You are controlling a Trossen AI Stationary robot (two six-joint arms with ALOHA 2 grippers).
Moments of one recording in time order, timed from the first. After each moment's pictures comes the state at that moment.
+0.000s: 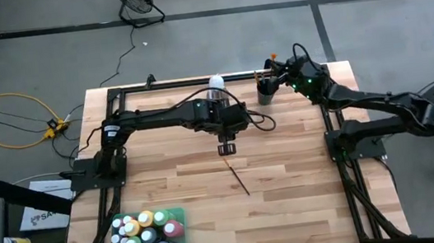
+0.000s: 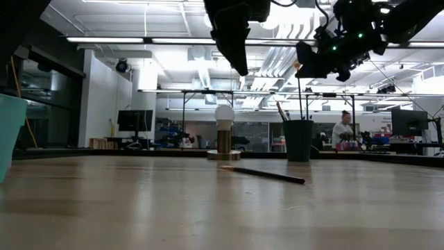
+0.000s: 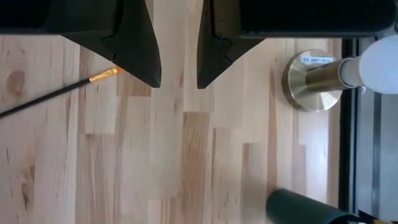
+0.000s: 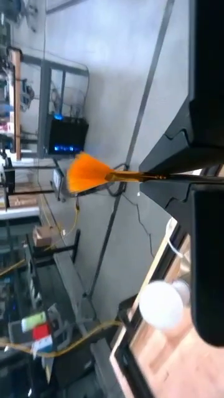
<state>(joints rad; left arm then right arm) 0.04 2.01 2.03 -1.10 -0.24 0.09 -0.63 1.05 0.54 0.36 0.34 0.18</state>
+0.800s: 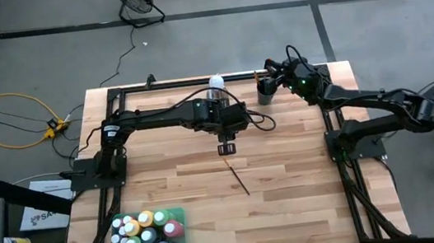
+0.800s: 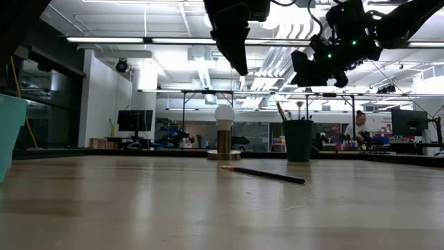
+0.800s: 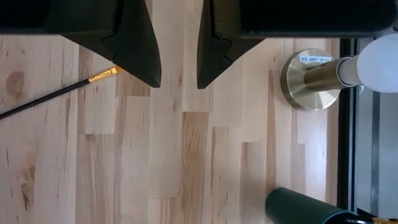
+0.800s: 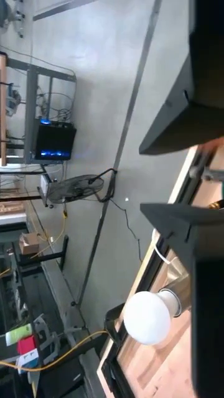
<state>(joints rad) 0.04 2.01 2.03 -1.10 -0.24 0.10 -0.62 1.13 0.54 0.38 0.38 0.19</state>
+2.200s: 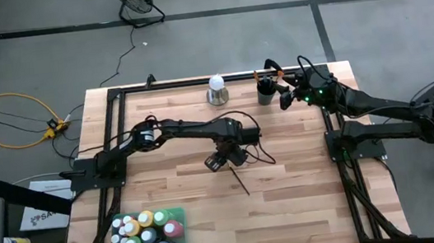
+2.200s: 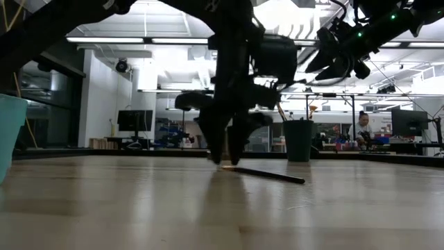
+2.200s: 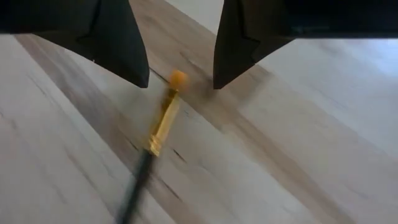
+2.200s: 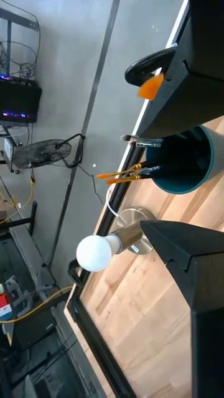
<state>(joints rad) 0.04 2.35 2.03 -1.21 0.05 0.85 -0.49 0.79 0.54 -0.10 0.31 0.33</state>
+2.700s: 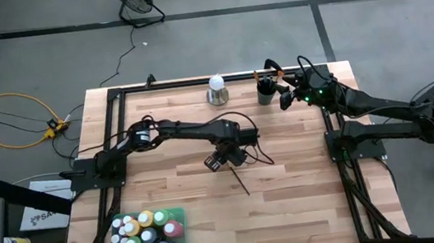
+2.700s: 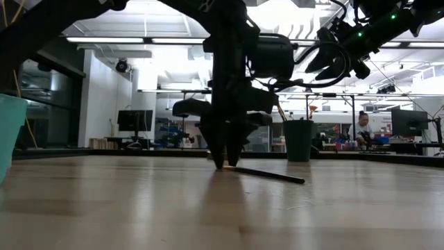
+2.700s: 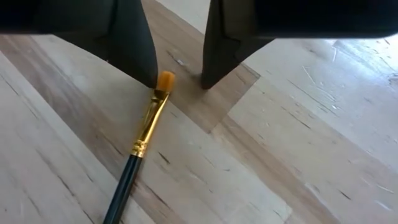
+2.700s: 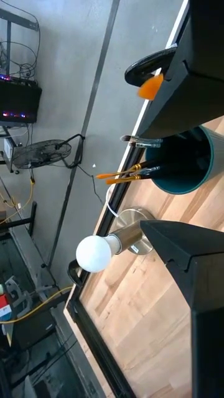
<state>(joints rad) 0.03 2.36 1.92 -1.10 0.02 0.87 -0.49 0.79 0.54 -0.10 0.31 0.33</state>
